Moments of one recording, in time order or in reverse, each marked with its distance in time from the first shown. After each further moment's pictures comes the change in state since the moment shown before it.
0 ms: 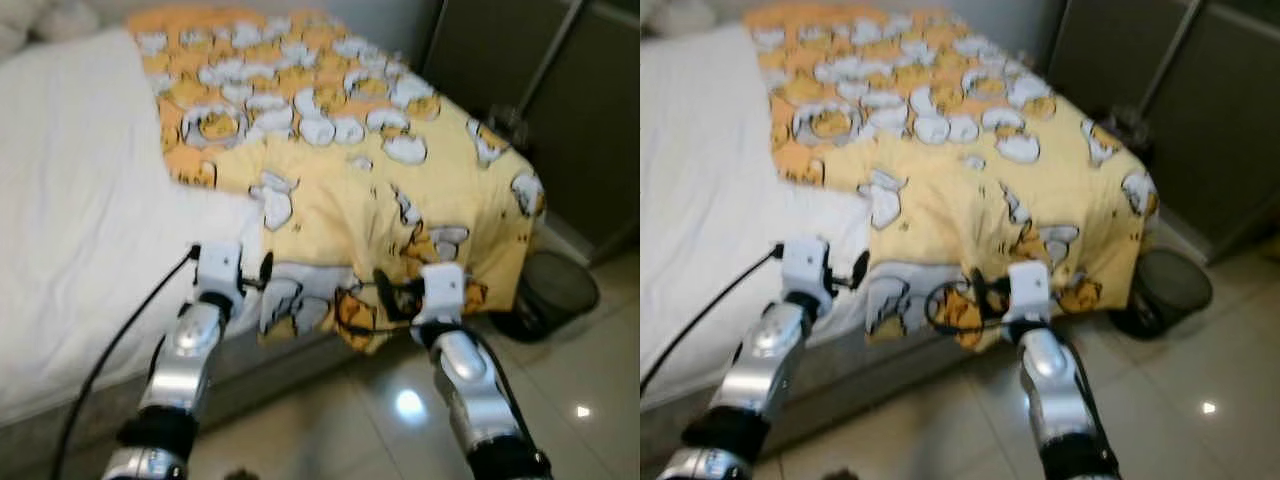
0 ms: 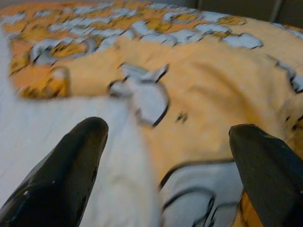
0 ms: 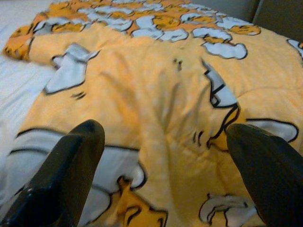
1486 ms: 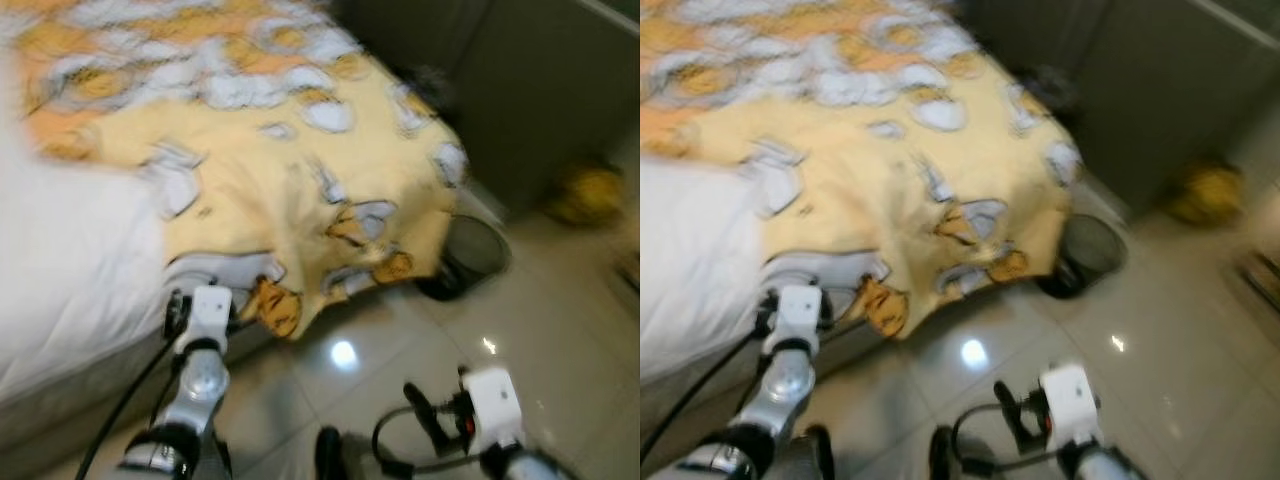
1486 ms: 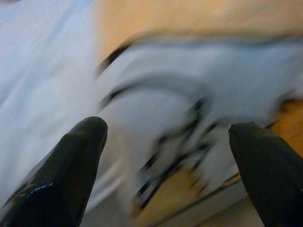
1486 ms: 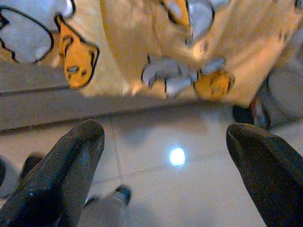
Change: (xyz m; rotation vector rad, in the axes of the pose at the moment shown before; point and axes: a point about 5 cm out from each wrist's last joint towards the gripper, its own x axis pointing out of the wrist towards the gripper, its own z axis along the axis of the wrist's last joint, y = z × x) left arm -0.039 0.025 -0.083 0.234 0.233 0.517; right arm -0.133 -0.009 -0.018 -0.080 0.308 0.113
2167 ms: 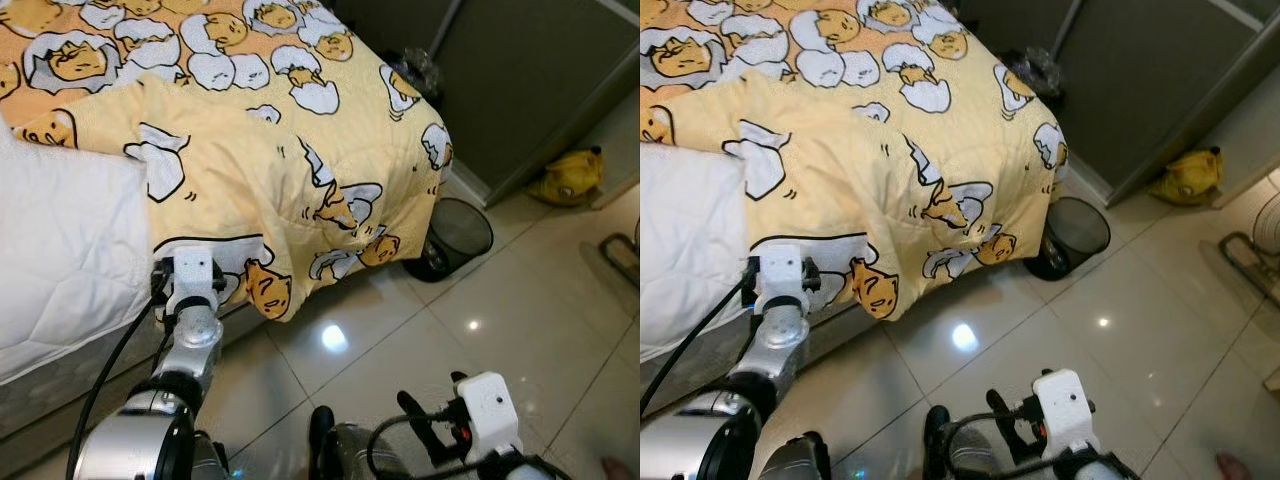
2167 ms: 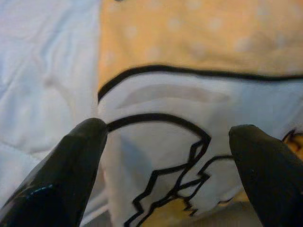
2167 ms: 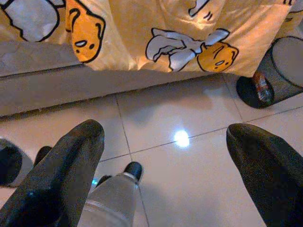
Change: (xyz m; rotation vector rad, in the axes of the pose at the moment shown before) left arm 0.040 0.011 0.049 -0.096 0.034 0.057; right arm -0.020 0.015 -0.009 0.028 0.060 0.035
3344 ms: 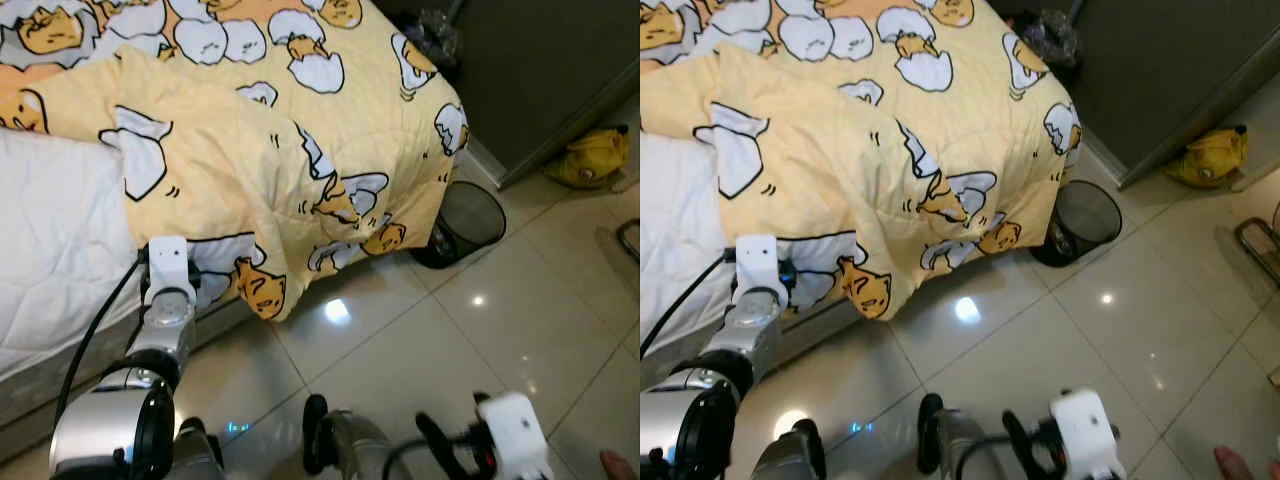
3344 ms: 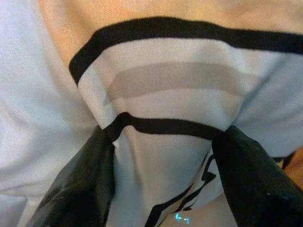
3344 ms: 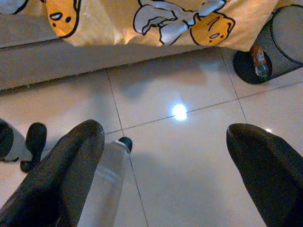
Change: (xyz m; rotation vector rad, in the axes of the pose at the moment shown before) left arm 0.018 0.024 0.003 -0.058 0.127 -0.094; right arm -0.019 -0.004 0.003 -0.011 0.042 -0.038
